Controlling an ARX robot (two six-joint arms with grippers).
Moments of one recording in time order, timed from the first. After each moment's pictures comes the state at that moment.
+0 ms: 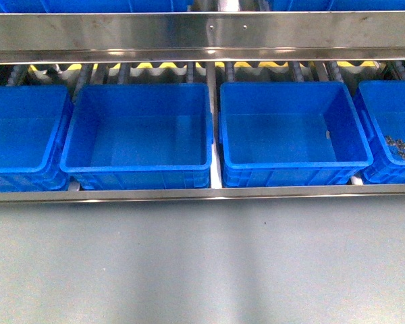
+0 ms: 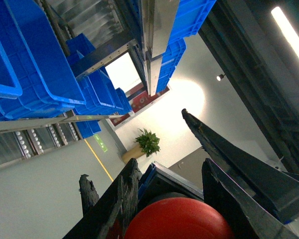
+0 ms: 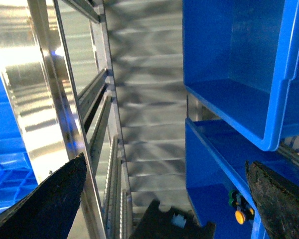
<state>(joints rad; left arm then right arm) -0.68 1.96 1.45 0.97 0.52 -1.16 0.31 1.15 0.85 0.46 0.43 1.61</state>
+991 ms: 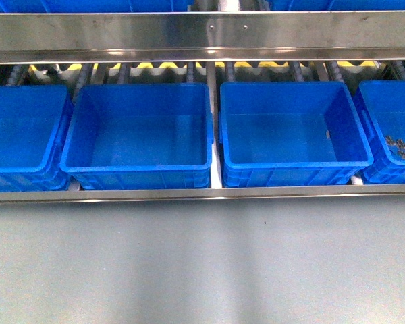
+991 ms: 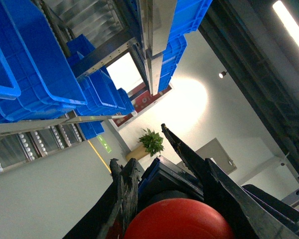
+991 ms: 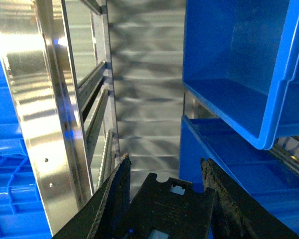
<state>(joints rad) -0.70 1.97 1.45 0.96 0.50 -1.11 0.31 1.12 0.83 0.45 0.43 1.54</state>
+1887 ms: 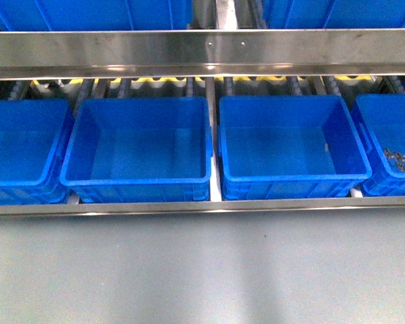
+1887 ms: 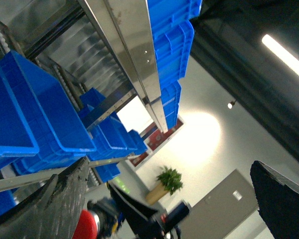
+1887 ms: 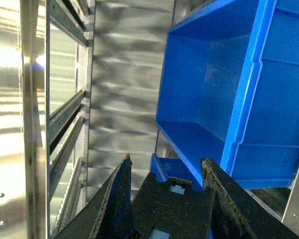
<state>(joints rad) -0.59 1.58 1.19 0.92 0.44 -1.02 0.22 1.13 0.78 0.46 0.48 1.42</state>
